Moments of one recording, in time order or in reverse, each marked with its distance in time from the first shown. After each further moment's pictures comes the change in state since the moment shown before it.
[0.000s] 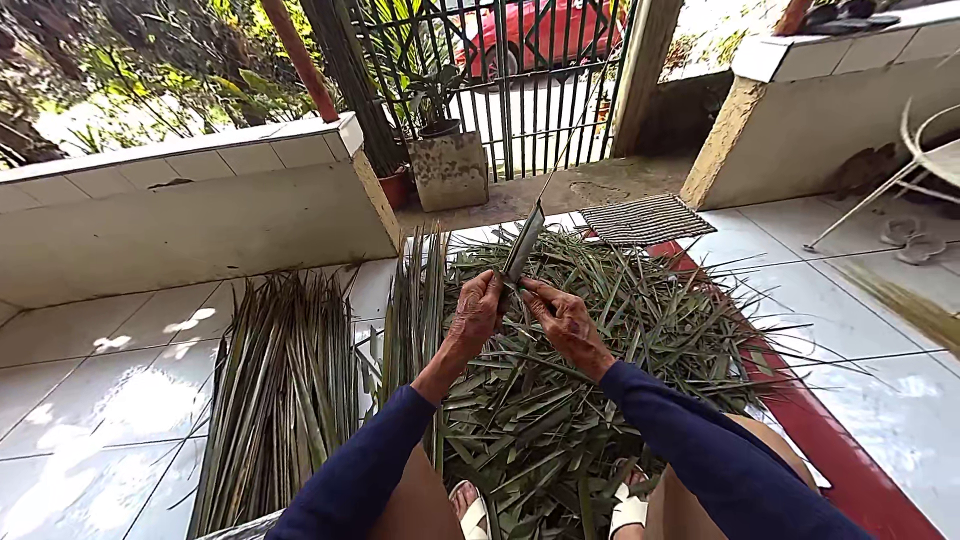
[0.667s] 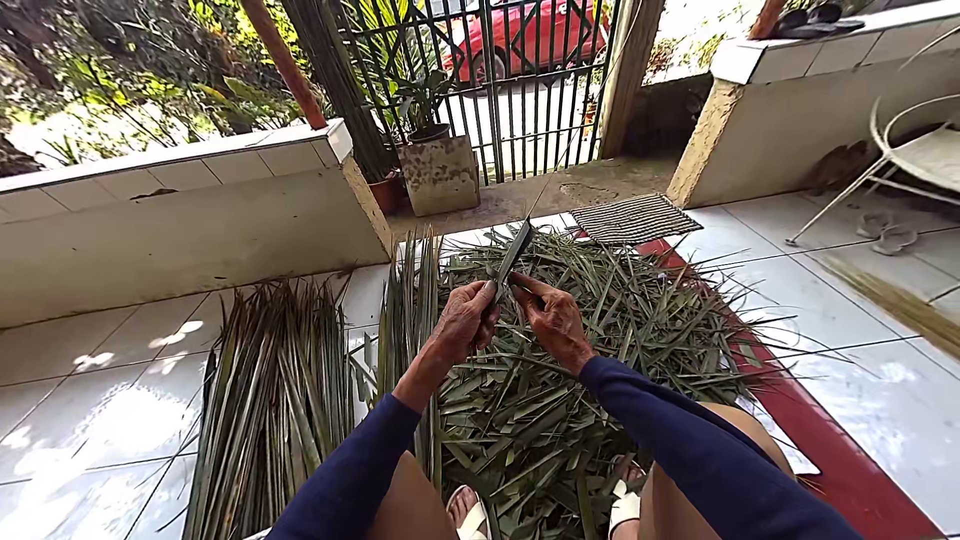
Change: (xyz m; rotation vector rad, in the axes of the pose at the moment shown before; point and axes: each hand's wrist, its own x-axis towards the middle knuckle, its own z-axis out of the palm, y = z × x) left_hand -0.007 0.013 -0.013 -0.141 -0.109 -0.236; right_hand 0.007 -0.001 0.010 -0.152 0.123 0.075
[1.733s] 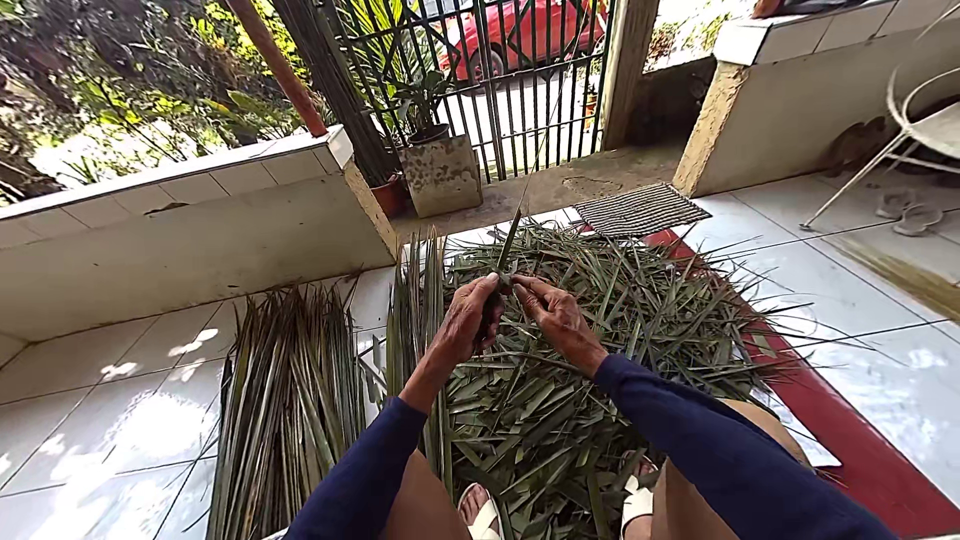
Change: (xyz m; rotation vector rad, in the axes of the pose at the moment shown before) left_hand 0.001 0.001 0.002 0.044 -0.055 0.013; right_hand -0.004 -0.004 -0.011 0.279 -0.145 0.036
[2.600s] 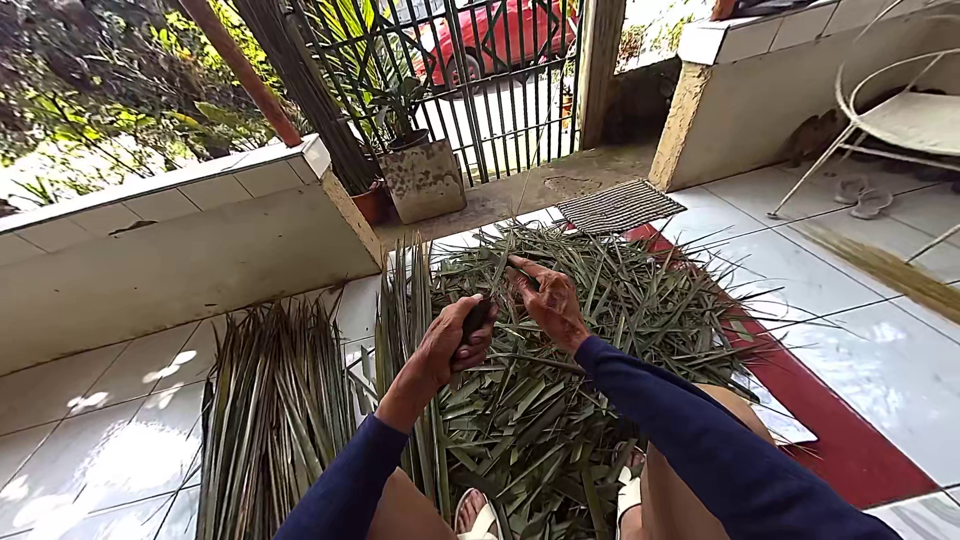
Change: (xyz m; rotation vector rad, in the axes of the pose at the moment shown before) left_hand -0.019 0.001 -0.005 -0.241 -0.283 -0.204; right_hand 0.014 -0.002 -0.012 -0.312 0.225 -0.047
